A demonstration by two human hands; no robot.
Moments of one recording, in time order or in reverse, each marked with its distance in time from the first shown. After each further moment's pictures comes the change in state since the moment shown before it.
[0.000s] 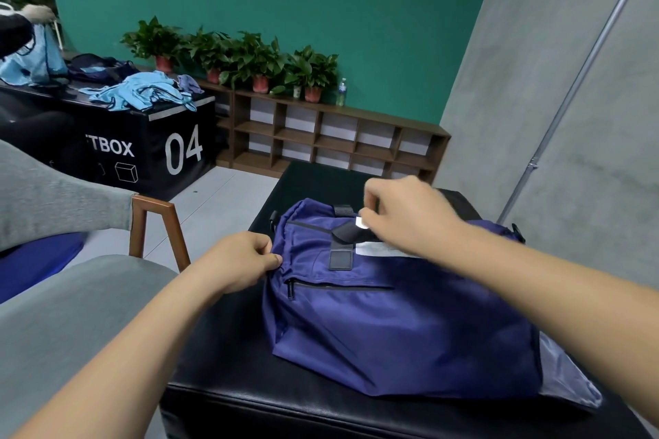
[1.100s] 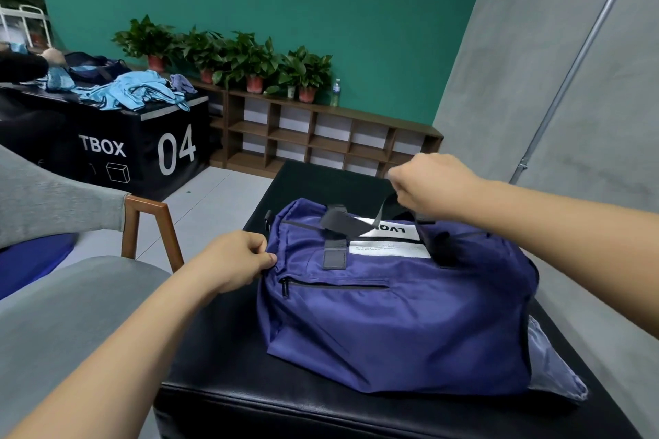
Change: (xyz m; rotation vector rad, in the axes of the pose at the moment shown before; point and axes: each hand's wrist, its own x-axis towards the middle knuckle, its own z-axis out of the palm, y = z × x) left_hand 0.004 -0.006 0.003 -0.056 -0.003 0.017; right_hand 0.034 0.052 -0.029 -0.536 -0.122 -0.167
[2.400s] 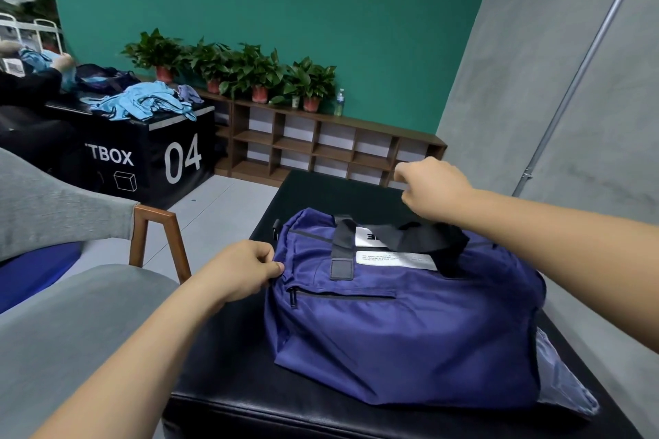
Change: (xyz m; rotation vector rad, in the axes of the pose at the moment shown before) left_hand -0.007 0.004 -0.005 -0.032 -0.003 0.002; right_hand 0.027 0.006 0.021 0.234 0.013 0.242
